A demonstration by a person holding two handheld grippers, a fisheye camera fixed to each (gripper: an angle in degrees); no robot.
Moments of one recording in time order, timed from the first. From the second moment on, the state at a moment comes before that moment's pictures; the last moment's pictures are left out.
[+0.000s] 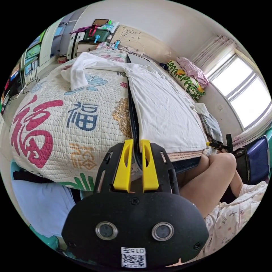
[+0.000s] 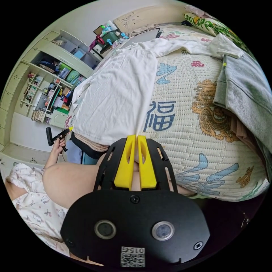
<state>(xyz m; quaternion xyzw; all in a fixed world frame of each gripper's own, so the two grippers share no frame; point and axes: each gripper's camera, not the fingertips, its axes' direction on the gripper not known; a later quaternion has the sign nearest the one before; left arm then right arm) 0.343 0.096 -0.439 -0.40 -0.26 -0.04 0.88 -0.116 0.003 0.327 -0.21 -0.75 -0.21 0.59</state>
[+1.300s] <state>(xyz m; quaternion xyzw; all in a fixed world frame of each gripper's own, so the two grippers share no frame) 0.279 -0.285 -0.409 0.03 -0.59 0.01 0.81 -0.122 0.148 0.285 -0.21 -0.63 -0.30 0.69</state>
